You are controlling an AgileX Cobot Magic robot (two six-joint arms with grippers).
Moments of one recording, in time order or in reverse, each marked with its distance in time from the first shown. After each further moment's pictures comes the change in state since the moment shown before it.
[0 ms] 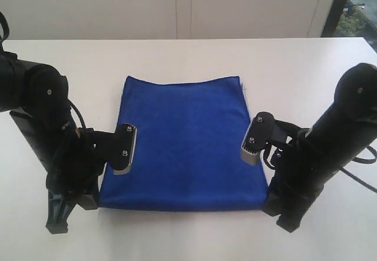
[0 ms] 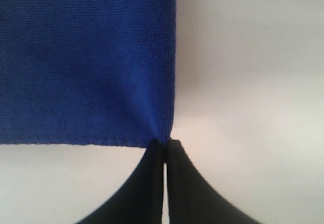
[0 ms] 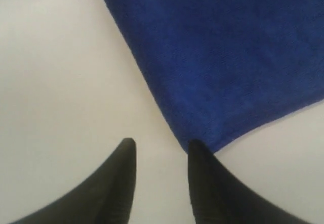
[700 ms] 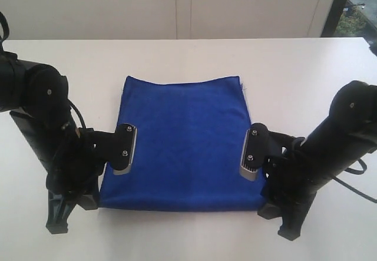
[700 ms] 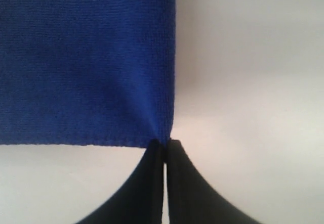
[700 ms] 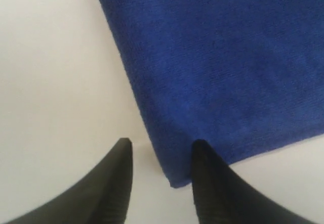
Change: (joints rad) left arm 0.000 0.000 0.000 0.000 0.002 0.000; right arm 0.004 0.056 0.044 0.079 -0.140 -0.220
